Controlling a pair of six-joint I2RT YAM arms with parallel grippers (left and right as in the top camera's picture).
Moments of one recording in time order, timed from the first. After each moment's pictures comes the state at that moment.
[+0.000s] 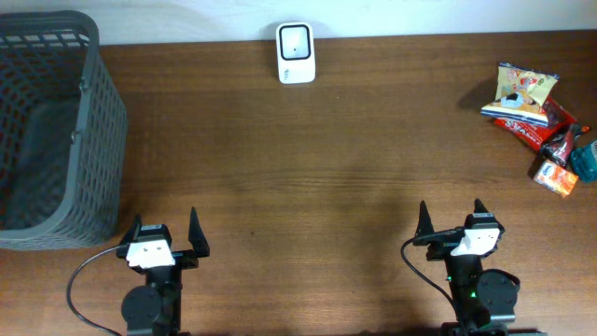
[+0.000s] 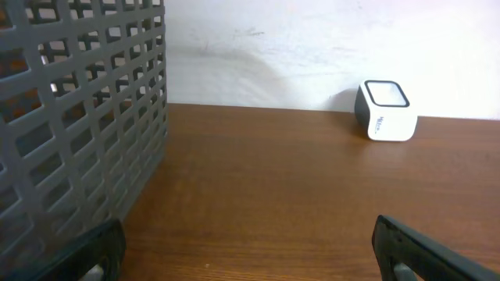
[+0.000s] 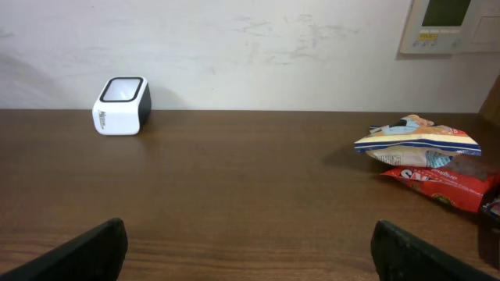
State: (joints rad) left arm 0.04 0.02 0.02 -0.08 -0.05 -0.04; right arm -0.01 0.01 0.01 -0.08 -0.02 0.00
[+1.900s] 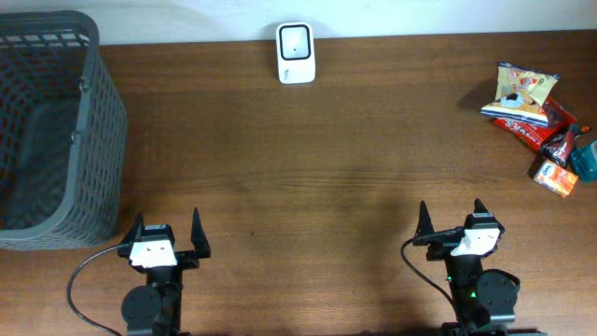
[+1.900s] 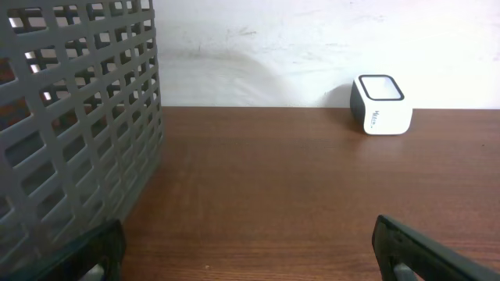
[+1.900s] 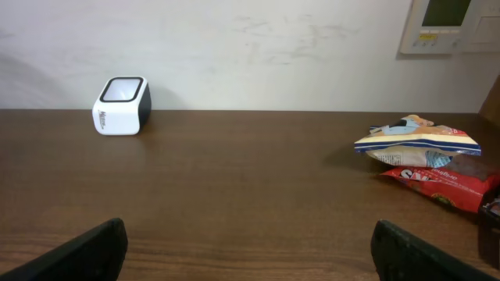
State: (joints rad) left arm 0.04 0.02 0.02 -0.08 -0.03 0.00; right arm -0.01 0.01 0.01 -0.08 -0.02 0.00
